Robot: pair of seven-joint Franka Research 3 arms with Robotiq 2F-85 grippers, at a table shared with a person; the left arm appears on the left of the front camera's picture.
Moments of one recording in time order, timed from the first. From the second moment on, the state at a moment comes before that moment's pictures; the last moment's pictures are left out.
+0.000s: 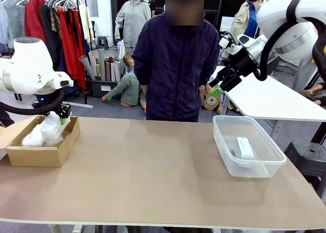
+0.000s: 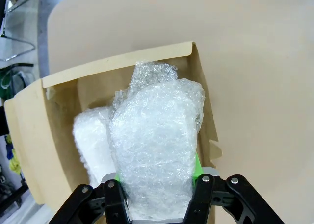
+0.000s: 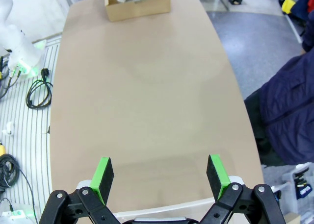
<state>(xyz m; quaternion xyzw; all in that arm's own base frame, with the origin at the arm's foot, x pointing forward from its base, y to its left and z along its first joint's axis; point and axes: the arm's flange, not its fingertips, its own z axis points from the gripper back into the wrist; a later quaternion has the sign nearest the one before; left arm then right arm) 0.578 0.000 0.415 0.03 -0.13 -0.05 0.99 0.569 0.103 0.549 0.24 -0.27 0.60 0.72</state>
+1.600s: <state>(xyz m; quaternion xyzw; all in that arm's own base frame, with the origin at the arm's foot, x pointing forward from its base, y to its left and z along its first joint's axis) 0.588 0.001 0.359 0.02 -0.09 -0.06 0.99 0.569 0.103 0.549 0.24 -0.27 0.60 0.72</state>
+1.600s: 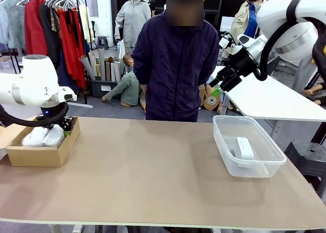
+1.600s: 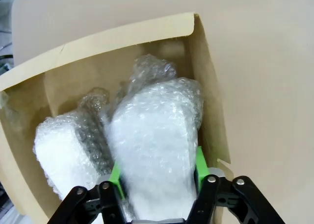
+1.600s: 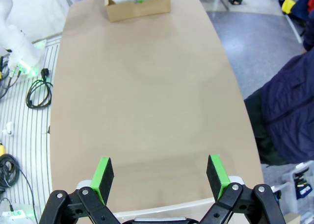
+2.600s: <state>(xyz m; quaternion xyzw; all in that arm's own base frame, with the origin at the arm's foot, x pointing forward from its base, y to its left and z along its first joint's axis) 0.576 -0.013 0.415 -0.01 -0.10 -0.07 0.99 0.569 0.103 0.549 0.24 -0.27 0.60 0.72</state>
